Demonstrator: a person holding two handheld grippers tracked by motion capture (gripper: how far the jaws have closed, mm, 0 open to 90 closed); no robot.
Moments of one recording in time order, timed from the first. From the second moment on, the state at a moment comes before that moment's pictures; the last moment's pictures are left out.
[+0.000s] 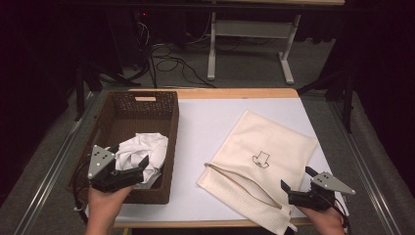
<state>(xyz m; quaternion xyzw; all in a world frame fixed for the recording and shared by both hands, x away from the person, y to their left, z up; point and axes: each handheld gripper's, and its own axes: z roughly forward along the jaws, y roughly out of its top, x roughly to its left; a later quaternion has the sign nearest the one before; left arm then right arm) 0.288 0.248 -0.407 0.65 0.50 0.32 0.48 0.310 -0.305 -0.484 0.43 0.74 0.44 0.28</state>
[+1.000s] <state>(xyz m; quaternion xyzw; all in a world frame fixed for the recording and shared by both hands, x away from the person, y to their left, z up) 0.299 0.287 -0.404 0.62 0.54 0.34 0.45 0.313 -0.306 -0.486 0.43 0.74 0.44 0.28</state>
